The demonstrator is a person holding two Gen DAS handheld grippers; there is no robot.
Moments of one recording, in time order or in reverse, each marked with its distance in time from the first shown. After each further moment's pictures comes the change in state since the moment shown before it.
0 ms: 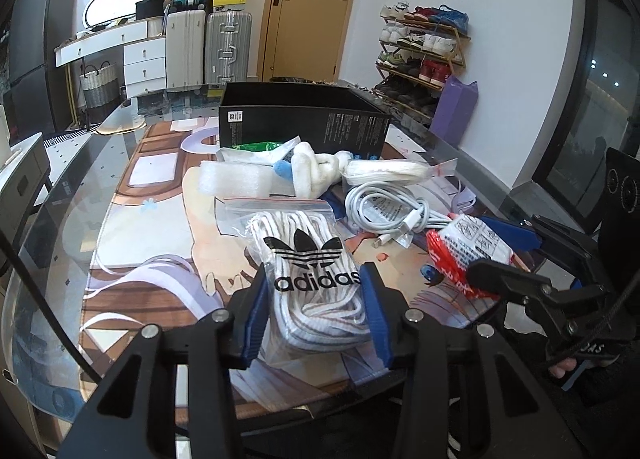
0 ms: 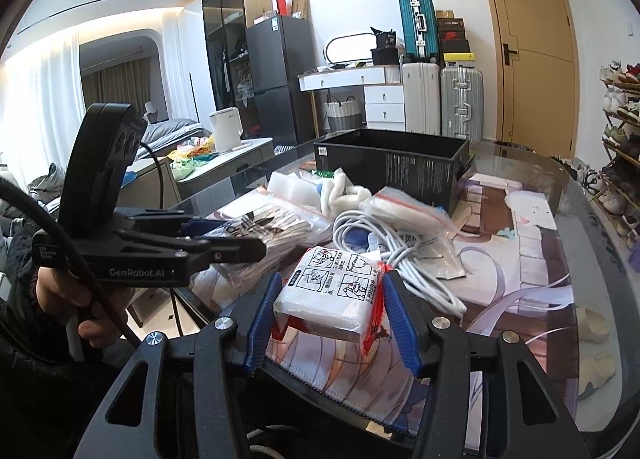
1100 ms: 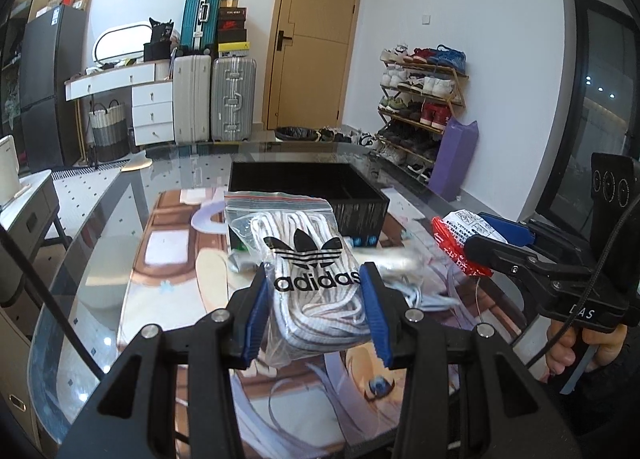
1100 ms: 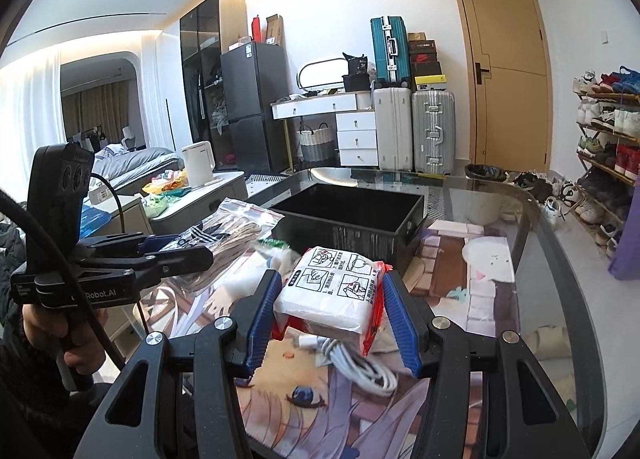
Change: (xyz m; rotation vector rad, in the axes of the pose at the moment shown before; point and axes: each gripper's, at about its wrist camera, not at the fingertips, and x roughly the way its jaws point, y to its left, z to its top) left arm -0.019 -0.003 0.043 0.019 -0.172 0.029; right arm -0.015 -0.034 0.057 0.032 -0.091 -0.089
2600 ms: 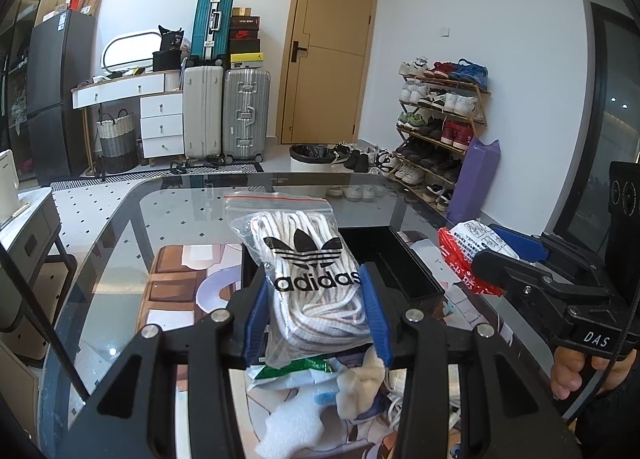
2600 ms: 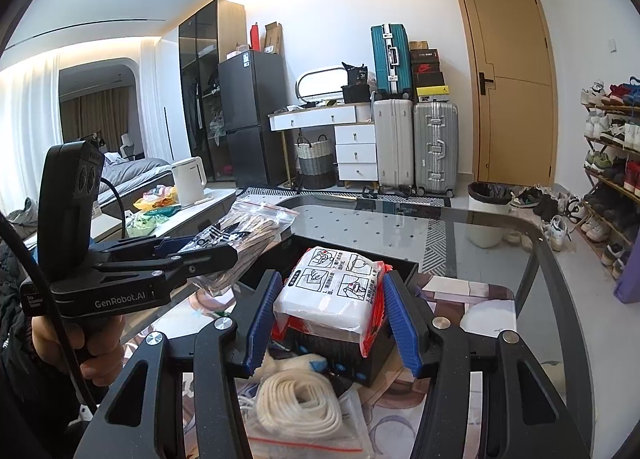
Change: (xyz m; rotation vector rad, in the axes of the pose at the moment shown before) left arm 0.064 0.026 0.065 -0.024 -0.032 0.045; right arm 0.067 -0.031 0.069 0.000 -0.028 0.010
